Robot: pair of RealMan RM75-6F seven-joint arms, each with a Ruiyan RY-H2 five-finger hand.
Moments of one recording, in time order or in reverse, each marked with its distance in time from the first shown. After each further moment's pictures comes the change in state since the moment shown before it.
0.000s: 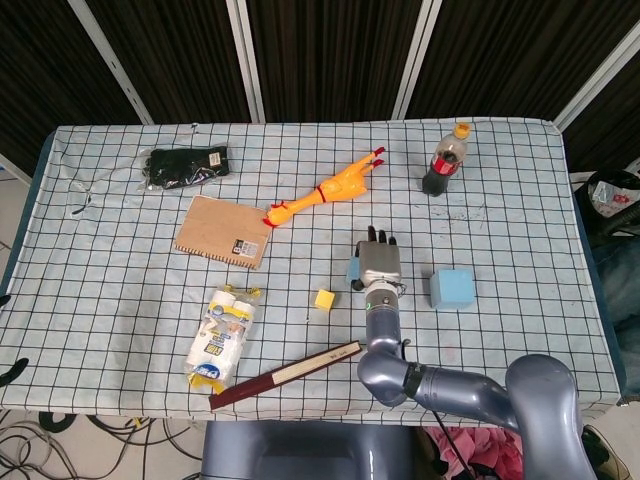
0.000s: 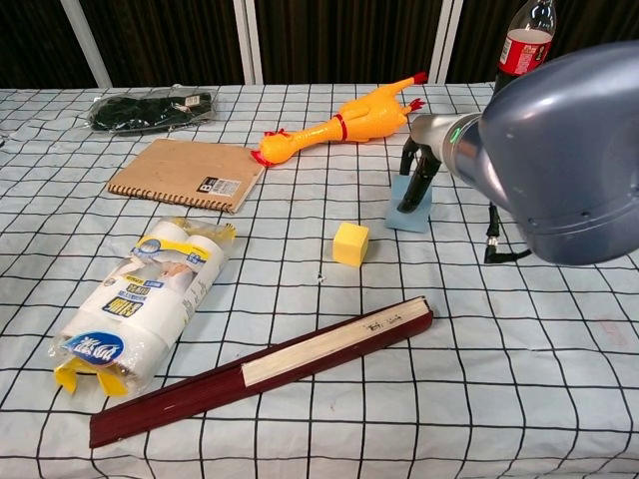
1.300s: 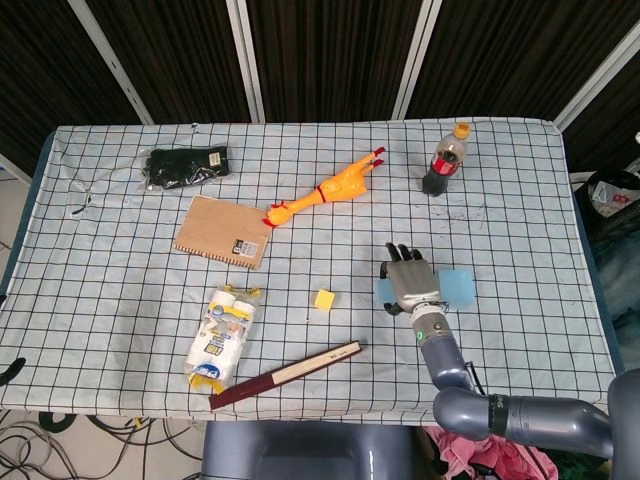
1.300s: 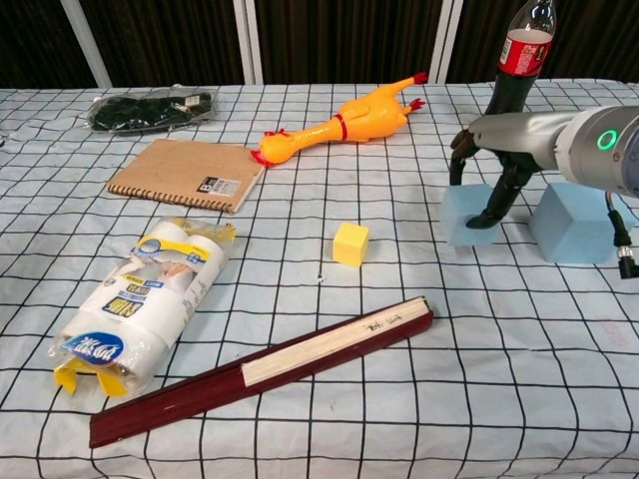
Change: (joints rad) left arm 0.006 -0.003 -0.006 -0.009 -0.011 0.009 0.021; right arm -0.207 0.355 -0.217 -0.415 -0.292 -0.101 0.108
